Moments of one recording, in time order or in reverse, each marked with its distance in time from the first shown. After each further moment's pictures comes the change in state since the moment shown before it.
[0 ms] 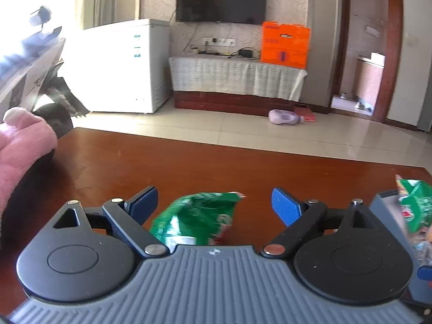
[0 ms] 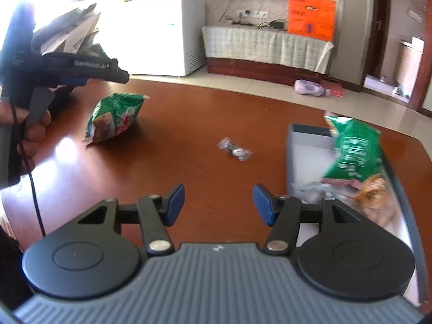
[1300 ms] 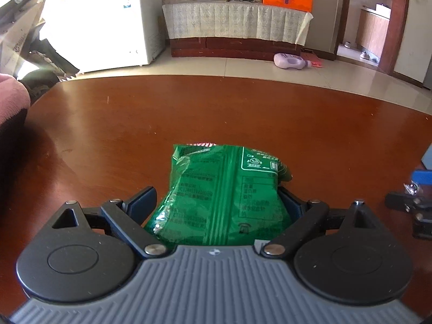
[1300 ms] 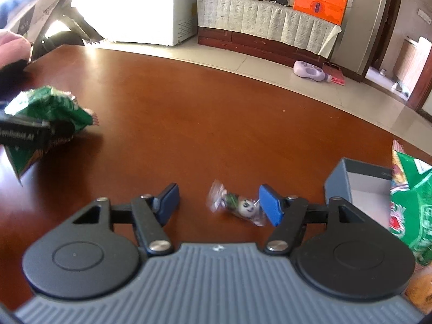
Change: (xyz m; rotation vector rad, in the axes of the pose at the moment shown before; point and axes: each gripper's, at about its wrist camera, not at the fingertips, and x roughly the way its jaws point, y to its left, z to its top) left arm 0.149 0.029 -0.036 0.057 0.245 -0.013; right arm 0.145 -0.003 0.057 -0.034 0.118 -0.074
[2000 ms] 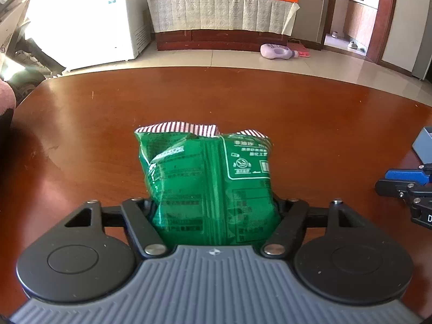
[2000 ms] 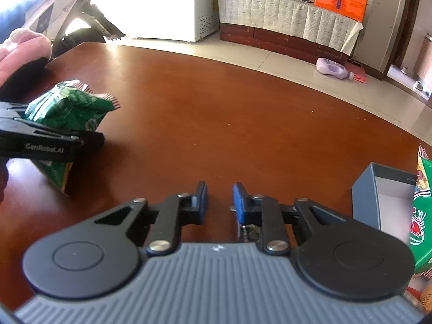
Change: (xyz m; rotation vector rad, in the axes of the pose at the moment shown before) left arm 0.007 -0.014 -0.011 0.038 0.026 -0.044; right arm -0.005 0.012 0.004 -0.036 0.030 0.098
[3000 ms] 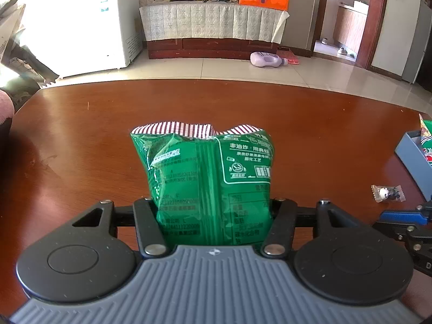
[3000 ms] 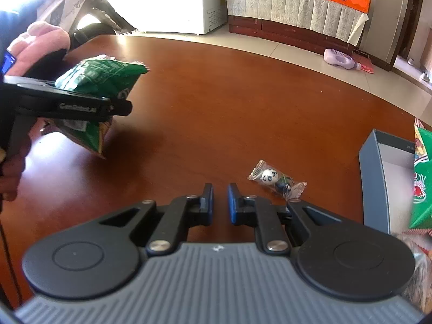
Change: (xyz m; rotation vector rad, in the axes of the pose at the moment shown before) left arm -0.029 0.005 -0.001 0.003 -0.036 -0.047; right arm -0.031 0.012 -0.019 0.021 0.024 0.040
